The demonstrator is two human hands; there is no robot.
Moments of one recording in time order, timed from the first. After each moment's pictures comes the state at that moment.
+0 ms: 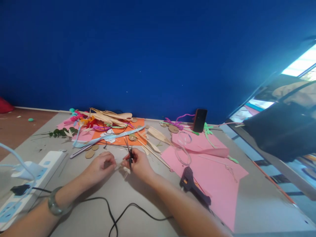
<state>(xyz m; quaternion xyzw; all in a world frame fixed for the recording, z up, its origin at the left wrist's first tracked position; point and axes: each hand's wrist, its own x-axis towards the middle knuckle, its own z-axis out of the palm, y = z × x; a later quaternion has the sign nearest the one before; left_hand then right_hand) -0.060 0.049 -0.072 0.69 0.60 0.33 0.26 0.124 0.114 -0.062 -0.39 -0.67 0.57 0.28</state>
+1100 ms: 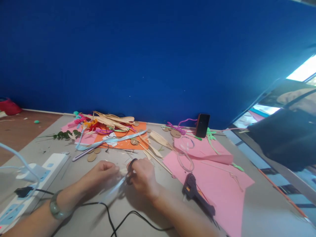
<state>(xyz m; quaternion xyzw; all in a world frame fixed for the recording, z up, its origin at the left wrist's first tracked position) -0.047 0.041 -0.070 0.39 0.53 0.40 0.63 0.143 0.095 -0.057 -0.29 -0.87 0.18 0.35</state>
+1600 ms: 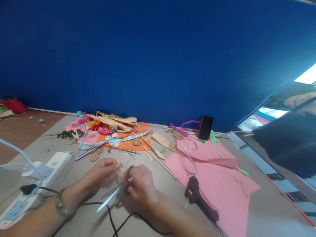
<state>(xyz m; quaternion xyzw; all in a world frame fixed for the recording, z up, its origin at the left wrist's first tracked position) -0.051 0.046 -0.077 0.34 0.51 0.46 0.64 0.140 0.082 -0.068 -0.26 -0.88 0.20 0.34</state>
